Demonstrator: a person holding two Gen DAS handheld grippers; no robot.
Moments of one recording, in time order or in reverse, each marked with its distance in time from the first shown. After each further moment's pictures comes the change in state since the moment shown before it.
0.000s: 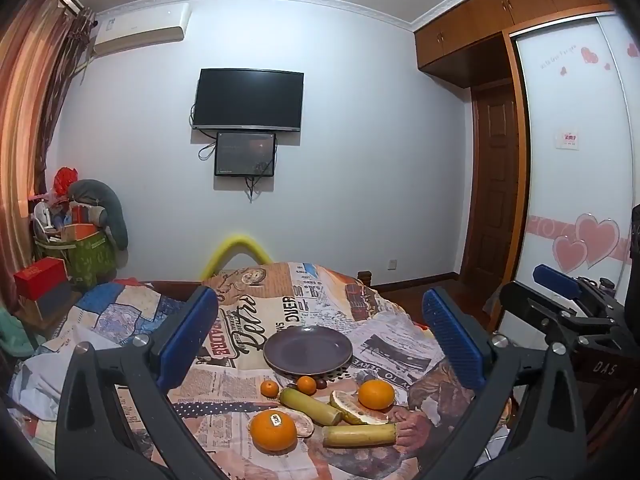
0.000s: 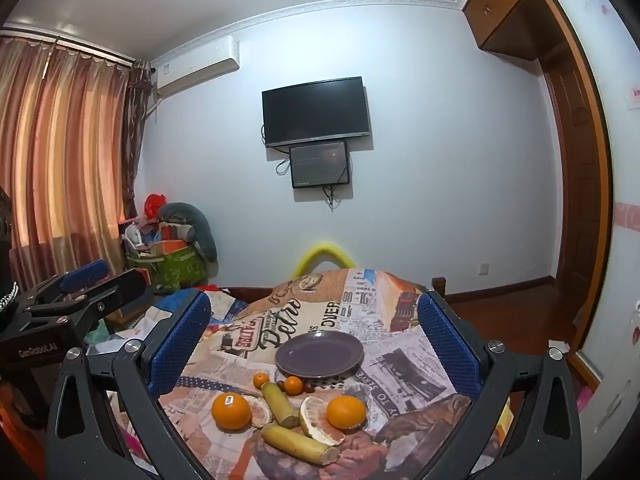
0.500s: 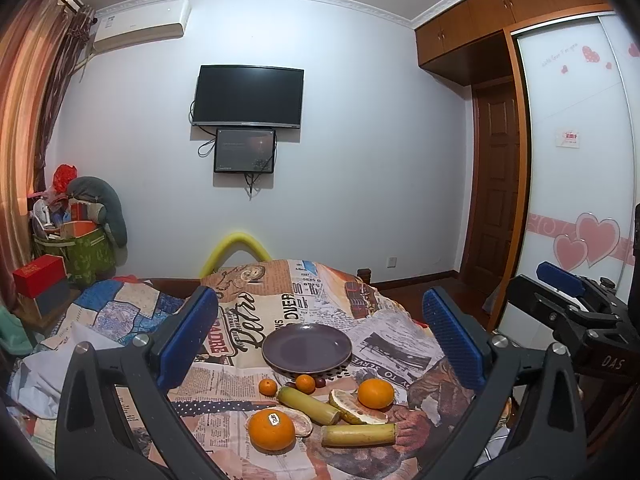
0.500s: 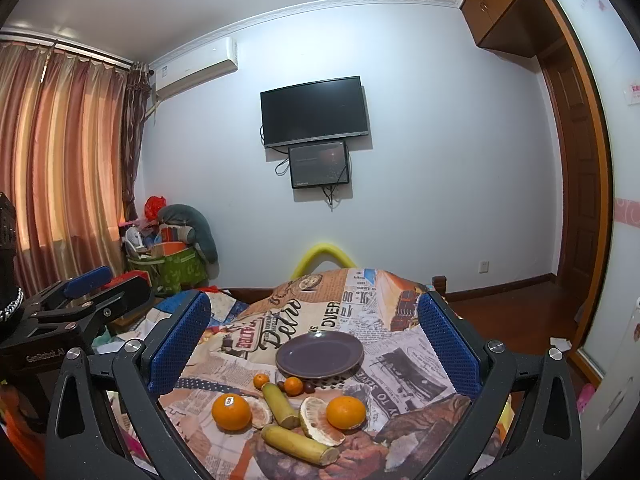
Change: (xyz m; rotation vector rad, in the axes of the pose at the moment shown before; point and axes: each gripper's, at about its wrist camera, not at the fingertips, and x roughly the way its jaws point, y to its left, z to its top) left arm 0.004 0.000 -0.002 -0.006 0.008 -0.004; right arm -0.002 -0.003 0.003 0.014 -0.001 0.005
